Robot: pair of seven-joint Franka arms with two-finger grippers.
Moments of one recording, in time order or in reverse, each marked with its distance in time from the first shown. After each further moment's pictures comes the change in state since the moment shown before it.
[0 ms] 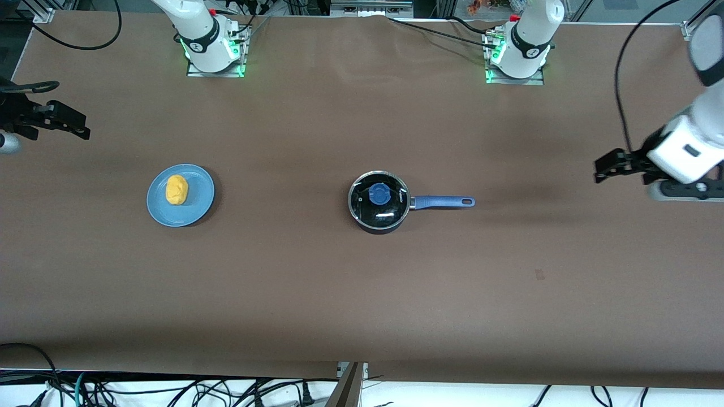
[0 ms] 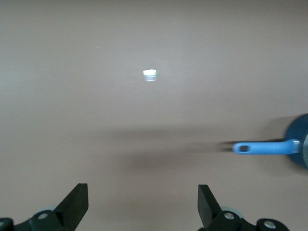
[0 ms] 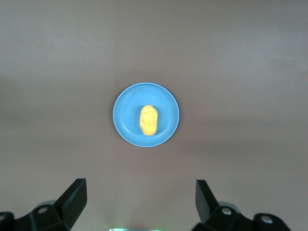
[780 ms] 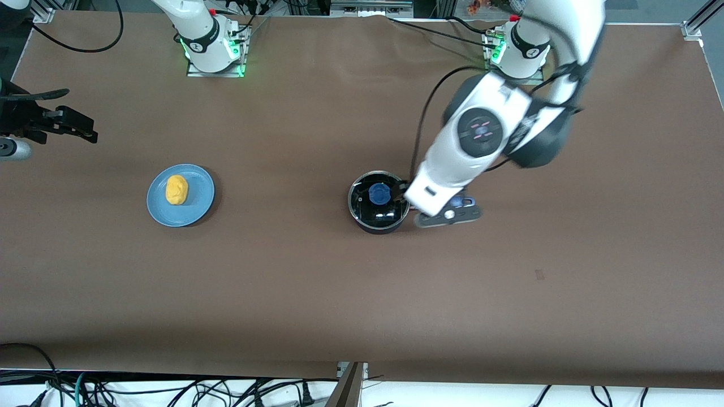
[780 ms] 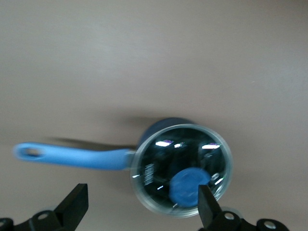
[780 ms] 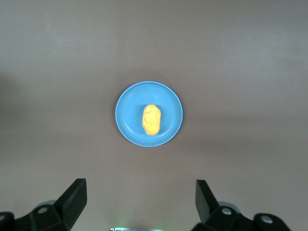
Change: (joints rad) left arm -0.472 0.465 -0.022 0.277 -0.073 0.210 -0.638; right arm 0.006 0.018 0.004 0.001 0.002 0.002 0.003
